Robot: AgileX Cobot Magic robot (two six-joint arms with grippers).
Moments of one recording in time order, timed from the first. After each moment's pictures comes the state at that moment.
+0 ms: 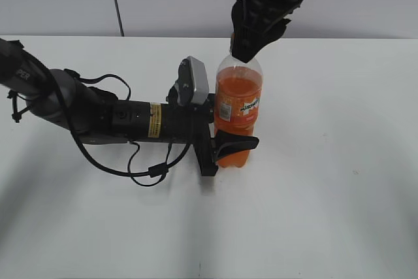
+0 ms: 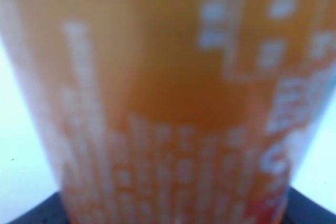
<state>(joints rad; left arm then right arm) -0.46 2.31 -1.18 1.20 -1.01 -0.44 0.63 1.85 -1.74 0.07 1.23 -0.65</state>
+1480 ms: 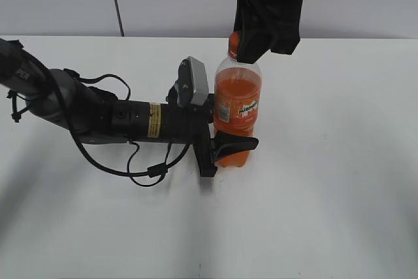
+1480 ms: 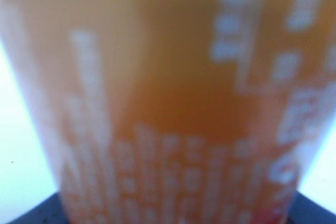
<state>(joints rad) -0.45 2.31 -1.18 1.21 -1.02 -0.43 0.62 1.85 -1.74 0.10 1.23 -1.14</state>
